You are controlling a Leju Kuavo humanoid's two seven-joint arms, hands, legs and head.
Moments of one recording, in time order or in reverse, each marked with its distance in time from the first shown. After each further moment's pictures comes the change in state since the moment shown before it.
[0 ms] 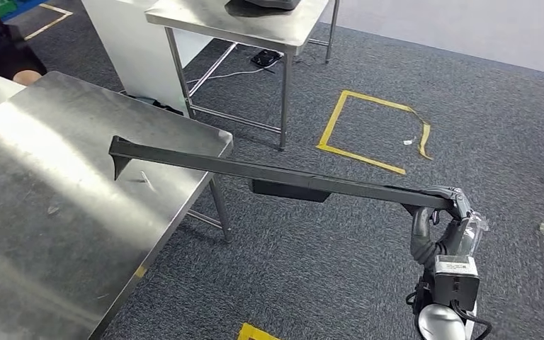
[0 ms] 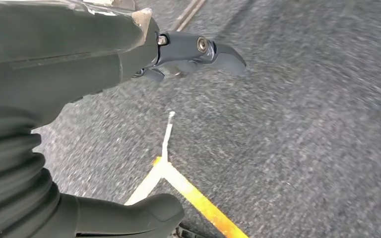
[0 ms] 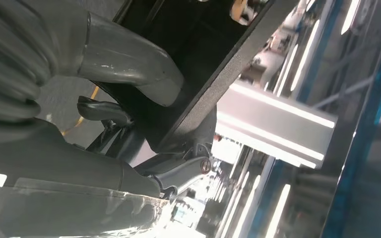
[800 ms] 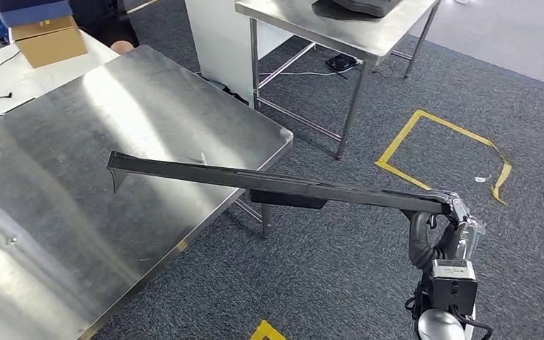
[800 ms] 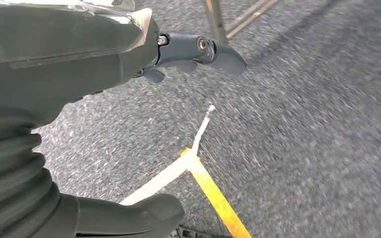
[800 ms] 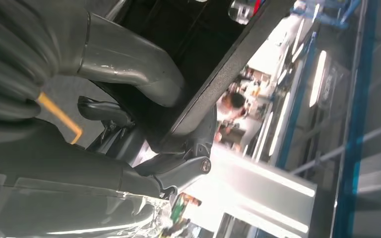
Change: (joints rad) left arm 0.001 0.005 0.004 -0.001 -0.024 -0.015 -0.002; right arm 0.033 -0.002 0.002 -0.016 0.001 0.006 -0.004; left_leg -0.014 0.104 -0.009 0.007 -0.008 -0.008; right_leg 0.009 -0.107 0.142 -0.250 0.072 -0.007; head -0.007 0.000
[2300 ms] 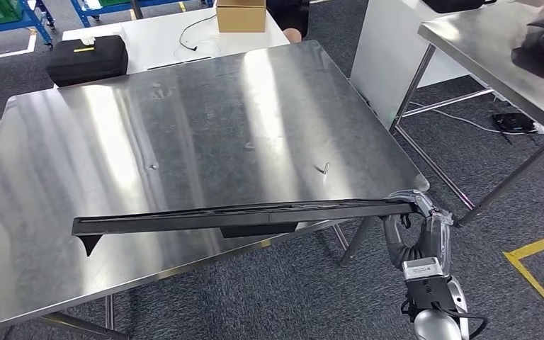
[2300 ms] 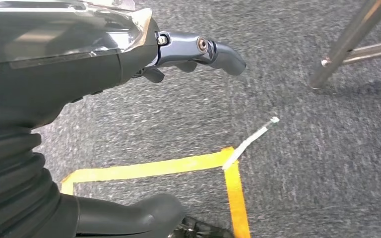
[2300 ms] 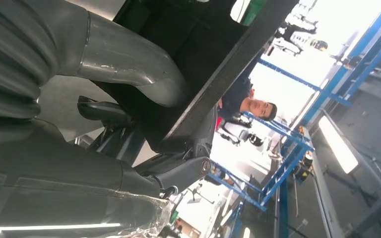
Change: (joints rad) left arm -0.006 0.007 -0.007 -0.007 -0.053 -0.070 -0.012; right arm -0.014 -0.057 0.064 0.000 0.094 0.136 0.063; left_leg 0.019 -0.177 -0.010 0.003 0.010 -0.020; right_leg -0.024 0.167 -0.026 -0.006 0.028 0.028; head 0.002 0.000
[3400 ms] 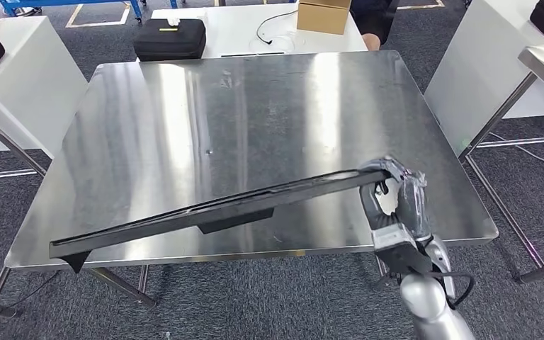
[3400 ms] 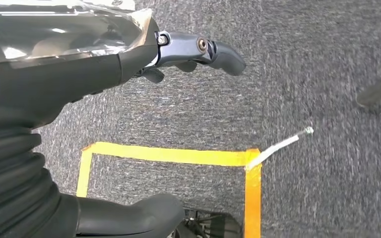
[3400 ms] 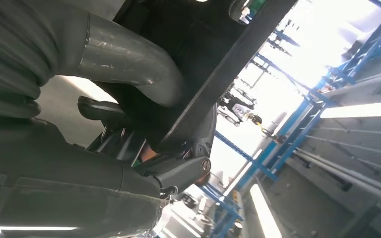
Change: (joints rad) left arm -0.025 -0.009 -0.019 -0.009 -0.062 -0.028 0.040; right arm -0.260 -0.029 0.103 0.067 0.120 0.085 0.100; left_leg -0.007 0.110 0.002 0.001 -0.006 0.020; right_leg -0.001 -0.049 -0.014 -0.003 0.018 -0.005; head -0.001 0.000
